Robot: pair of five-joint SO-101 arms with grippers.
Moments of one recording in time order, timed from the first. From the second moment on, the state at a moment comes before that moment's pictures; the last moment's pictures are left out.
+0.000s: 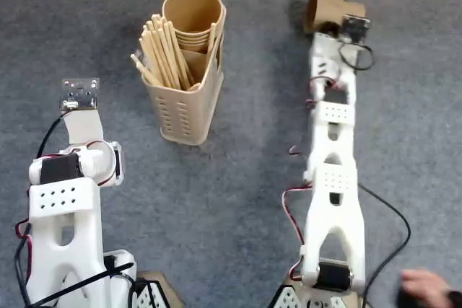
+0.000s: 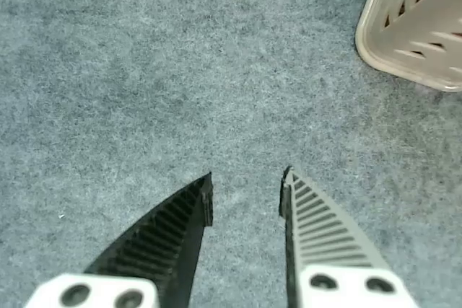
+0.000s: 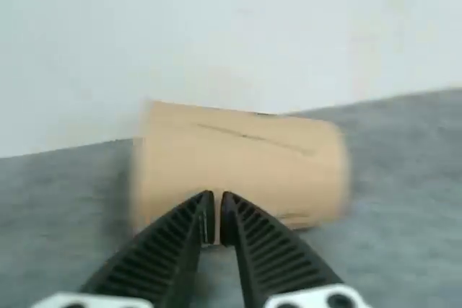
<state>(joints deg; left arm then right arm) -18.3 -44.5 52.2 65.5 -0.4 5.0 98.5 -94.9 7.0 -4.0</state>
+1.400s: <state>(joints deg) -18.3 -44.5 52.2 65.5 -0.4 6.6 79.2 -69.6 29.9 -3.7</state>
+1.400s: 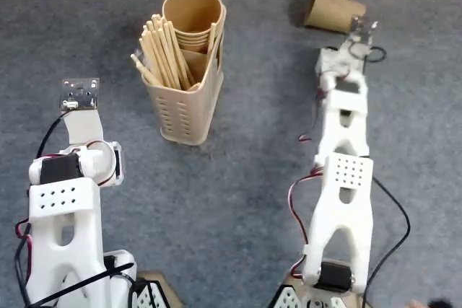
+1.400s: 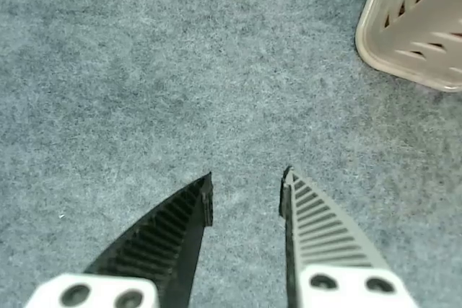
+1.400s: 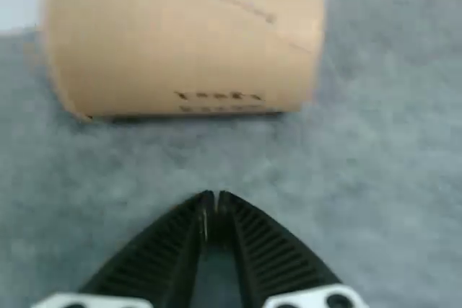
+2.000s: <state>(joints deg) -8.6 -61.9 47.3 65.5 -3.7 9.1 38.7 -90.7 100.4 -7.3</state>
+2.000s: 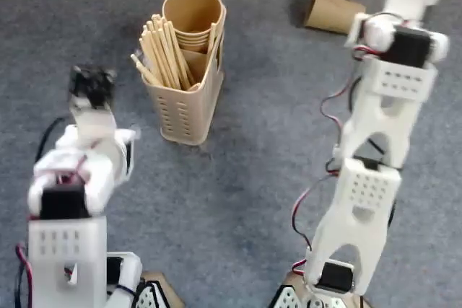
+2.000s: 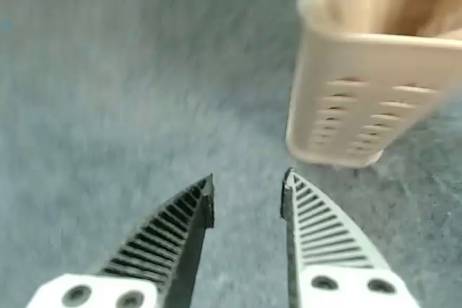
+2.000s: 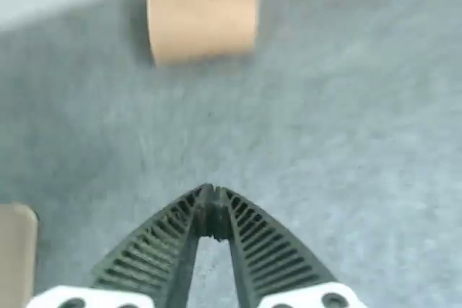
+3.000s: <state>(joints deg) -3.6 -103.6 96.1 60.4 -8.3 5.2 -90.6 95.0 43.3 -3.0</state>
